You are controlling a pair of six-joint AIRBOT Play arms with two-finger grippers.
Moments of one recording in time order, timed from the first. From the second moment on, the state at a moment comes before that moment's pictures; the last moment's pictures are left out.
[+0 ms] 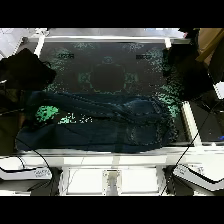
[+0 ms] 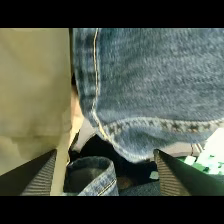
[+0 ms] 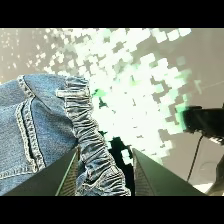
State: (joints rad) left arm 0.52 -1.45 1.28 1.63 -1.28 -1.34; right arm -0.74 -1.21 1.06 -0.96 1.22 1.14
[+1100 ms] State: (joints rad) left arm 0.52 -1.72 1.55 1.32 -0.85 -1.45; right arm -0.74 -1.21 1.06 -0.79 1.32 1.17
